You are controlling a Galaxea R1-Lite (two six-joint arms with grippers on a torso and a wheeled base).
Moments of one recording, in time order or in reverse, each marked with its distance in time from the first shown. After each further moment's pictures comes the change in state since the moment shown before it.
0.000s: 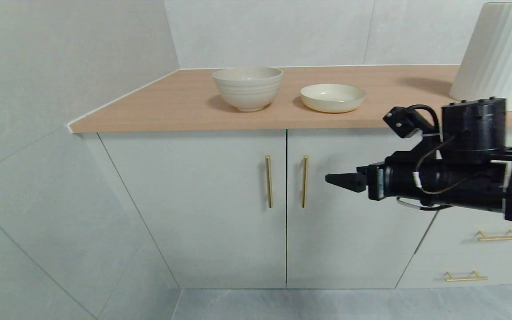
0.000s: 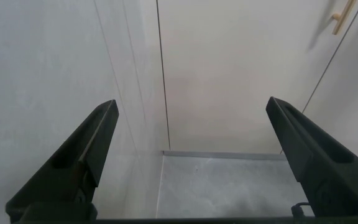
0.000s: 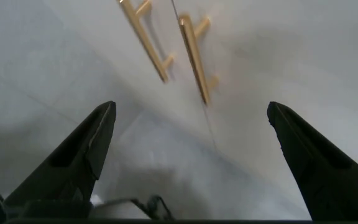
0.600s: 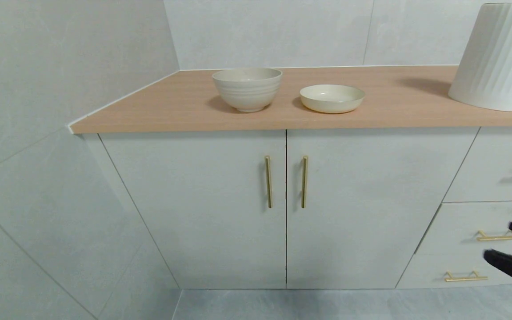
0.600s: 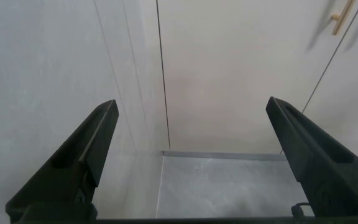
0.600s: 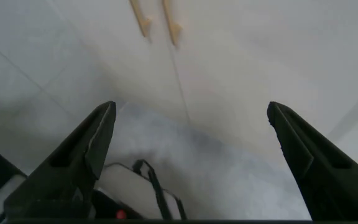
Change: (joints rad) left arm 0.000 0.000 0.000 0.000 0.000 0.000; right arm -0.215 -0.759 0.508 0.189 0.059 -0.080
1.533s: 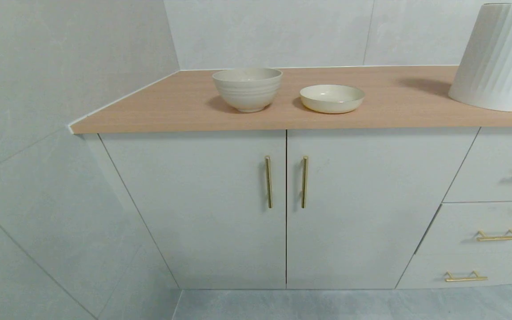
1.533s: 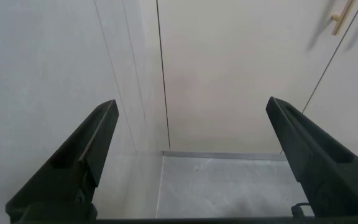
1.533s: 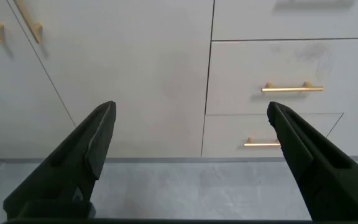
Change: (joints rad) left arm 0.000 0.000 0.000 0.000 0.000 0.000; right arm -0.284 -0.919 0.495 0.169 -0.282 -0.056
